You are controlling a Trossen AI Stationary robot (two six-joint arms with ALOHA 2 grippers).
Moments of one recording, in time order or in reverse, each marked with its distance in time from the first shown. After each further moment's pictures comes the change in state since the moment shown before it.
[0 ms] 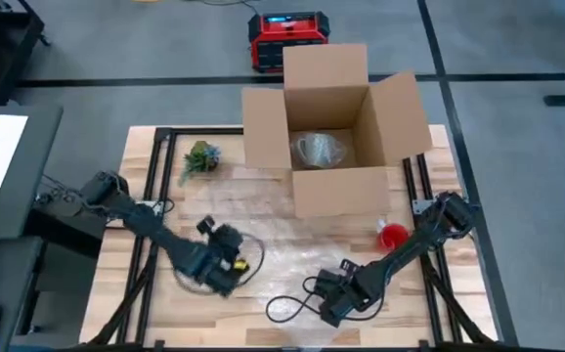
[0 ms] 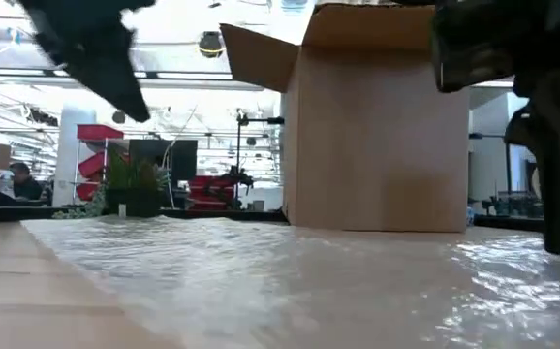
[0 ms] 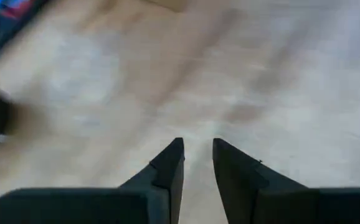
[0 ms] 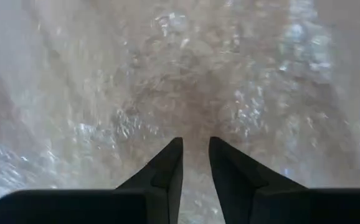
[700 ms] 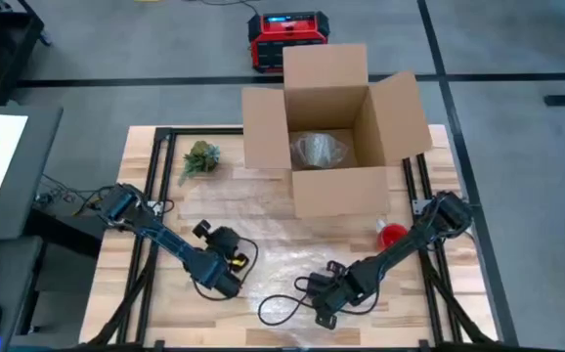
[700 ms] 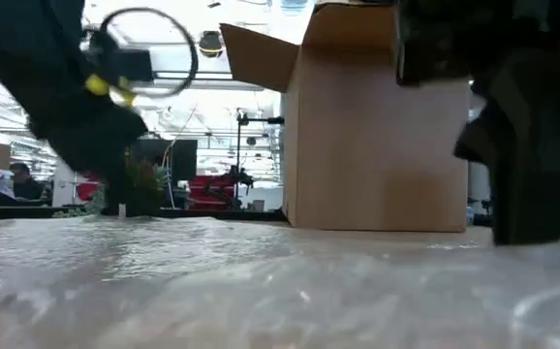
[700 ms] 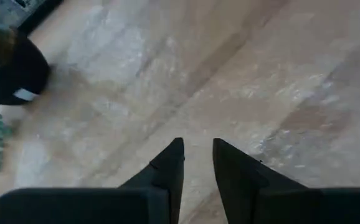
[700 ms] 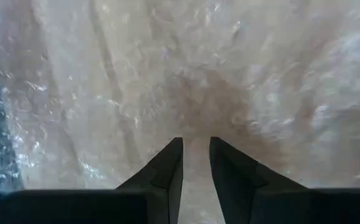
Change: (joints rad) left arm 0.057 0.140 -0.058 -0.170 -0.050 -0.190; right arm -0.031 -0.009 -0.013 0.230 -0.048 -0.238
